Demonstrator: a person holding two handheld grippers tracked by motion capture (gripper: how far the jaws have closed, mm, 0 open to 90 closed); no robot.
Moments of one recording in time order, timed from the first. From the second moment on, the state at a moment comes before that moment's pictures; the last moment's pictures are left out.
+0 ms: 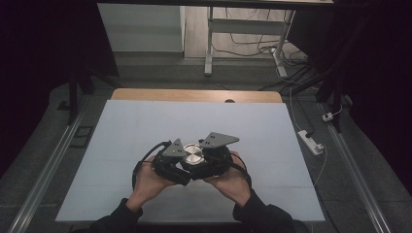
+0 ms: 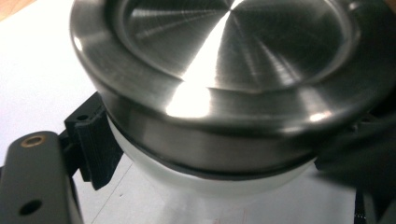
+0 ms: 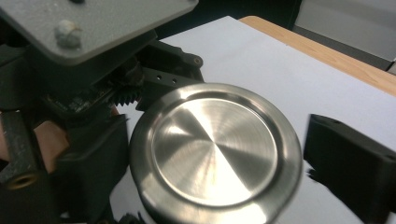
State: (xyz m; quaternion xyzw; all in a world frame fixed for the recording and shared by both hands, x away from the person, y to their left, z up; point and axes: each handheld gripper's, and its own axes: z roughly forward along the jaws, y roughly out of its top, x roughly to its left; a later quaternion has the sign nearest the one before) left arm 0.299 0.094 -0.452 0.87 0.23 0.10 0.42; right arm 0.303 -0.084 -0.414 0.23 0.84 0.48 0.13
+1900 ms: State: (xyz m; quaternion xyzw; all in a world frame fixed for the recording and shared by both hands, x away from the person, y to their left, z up) left arm 0.293 0.101 -0.442 0.88 0.14 0.03 0.45; right arm 0.317 -0.108 -0.399 0.07 0.85 0.52 0.01
